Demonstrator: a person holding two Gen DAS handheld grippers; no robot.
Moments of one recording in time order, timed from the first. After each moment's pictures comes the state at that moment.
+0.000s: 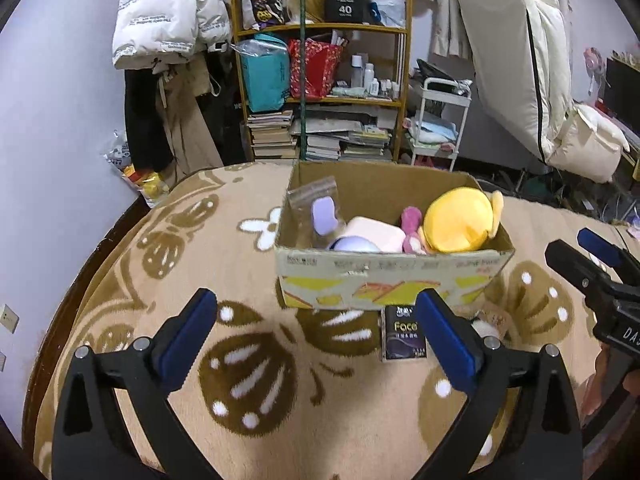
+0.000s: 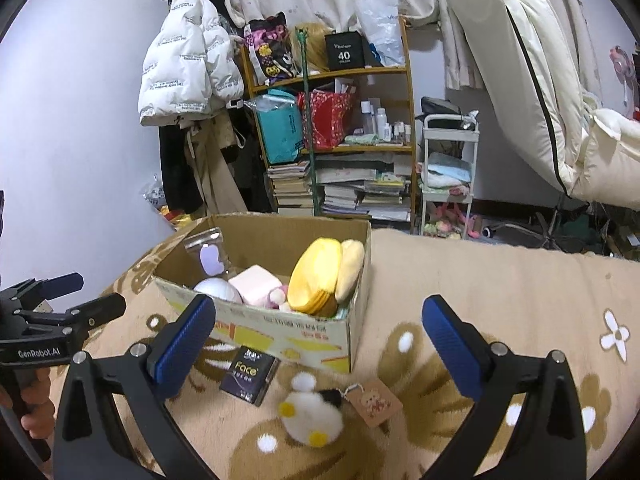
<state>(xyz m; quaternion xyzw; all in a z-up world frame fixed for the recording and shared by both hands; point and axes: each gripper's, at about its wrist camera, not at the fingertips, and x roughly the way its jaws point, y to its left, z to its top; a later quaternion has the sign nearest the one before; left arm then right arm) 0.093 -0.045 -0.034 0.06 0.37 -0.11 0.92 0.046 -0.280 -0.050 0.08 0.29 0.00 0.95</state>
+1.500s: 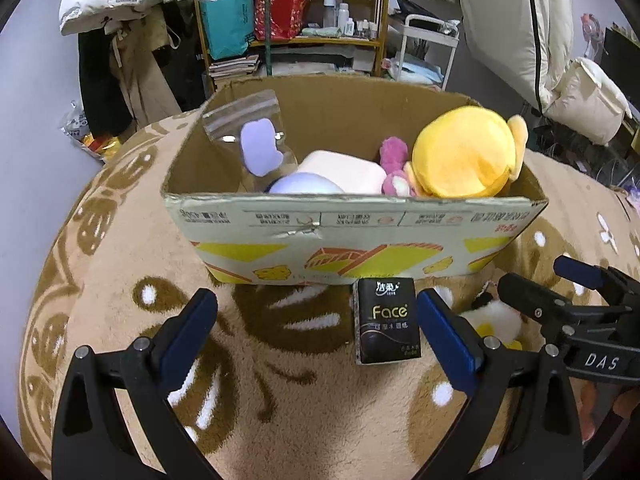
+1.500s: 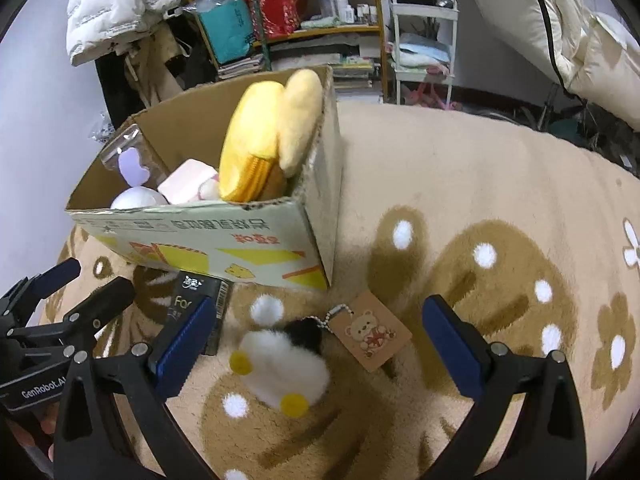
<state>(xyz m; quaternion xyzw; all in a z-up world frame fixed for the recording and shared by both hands) 0.141 -0.093 -0.111 0.08 0.45 -0.15 0.88 0.096 -0.292 -0.138 0.13 0.48 -0.04 0.87</state>
